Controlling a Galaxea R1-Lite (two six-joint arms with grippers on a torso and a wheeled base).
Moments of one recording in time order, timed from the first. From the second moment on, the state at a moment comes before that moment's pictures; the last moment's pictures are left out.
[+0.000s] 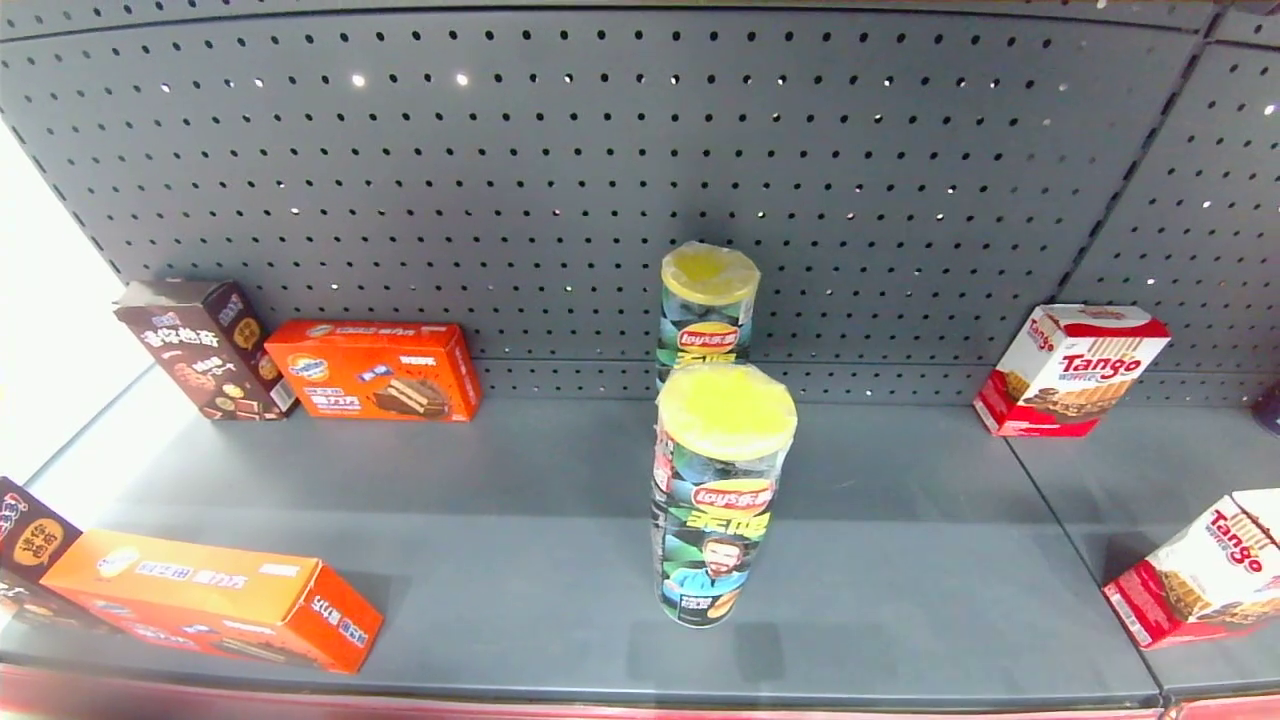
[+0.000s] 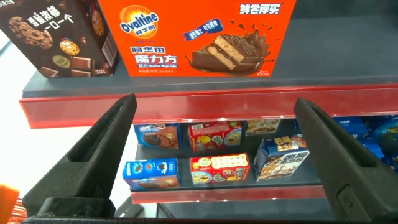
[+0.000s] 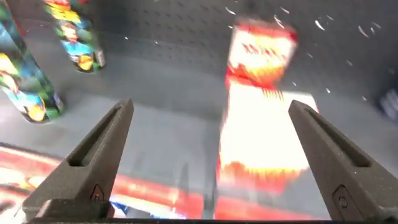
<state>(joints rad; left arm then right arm) 0.00 0.01 -0.01 0.02 -0.04 0.03 0.10 0.32 -0.31 -0.03 0.02 -0.06</state>
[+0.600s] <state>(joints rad) 0.00 0.01 0.00 0.02 -0.04 0.04 0.00 0.02 0.00 0.00 -0.01 0.00</state>
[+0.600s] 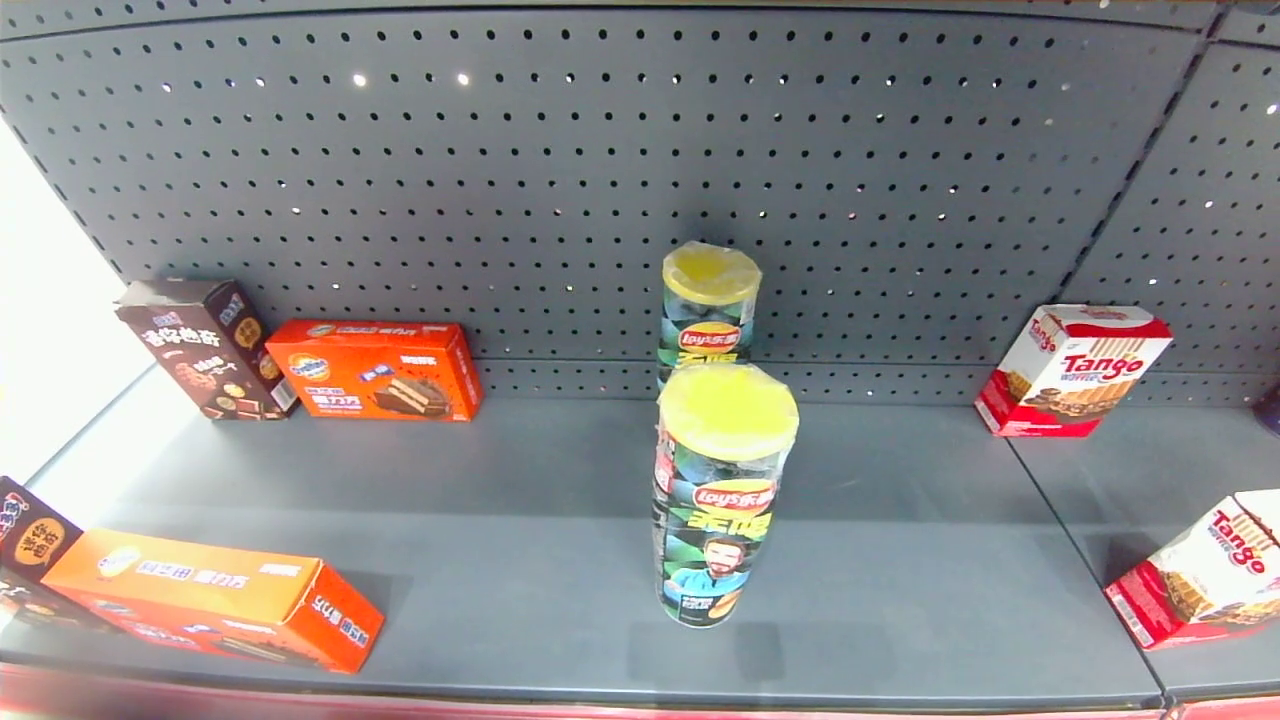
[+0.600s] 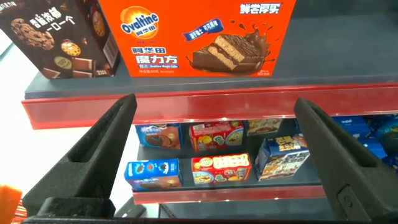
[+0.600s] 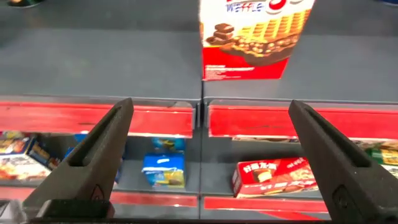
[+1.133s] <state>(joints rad) 0.00 0.01 0.00 0.01 -0.04 0.06 0.00 0.01 0.00 0.00 -0.01 0.00</state>
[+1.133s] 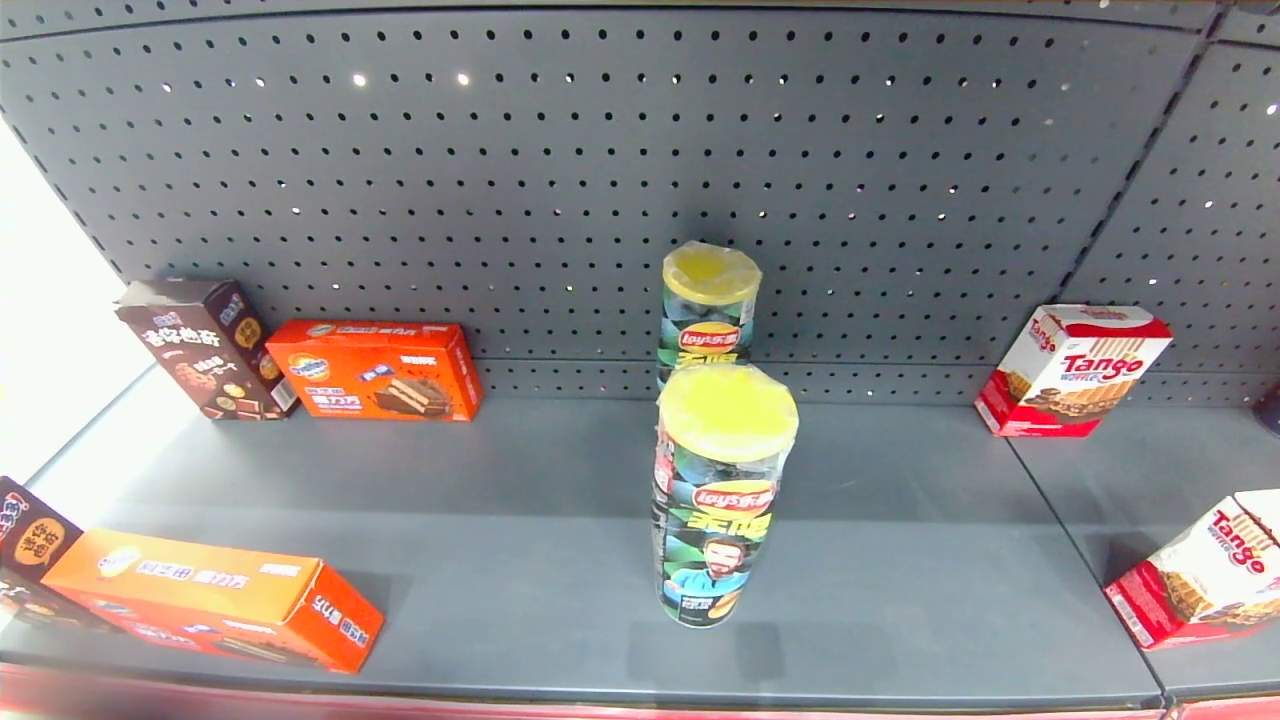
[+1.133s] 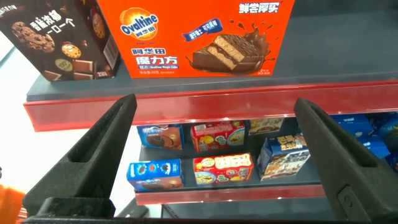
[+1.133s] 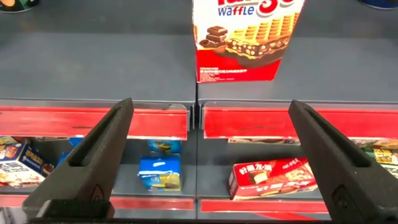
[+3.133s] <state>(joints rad) 0.00 0.01 0.00 0.00 -0.08 0.07 0.00 0.01 0.00 0.00 0.00 0.00</state>
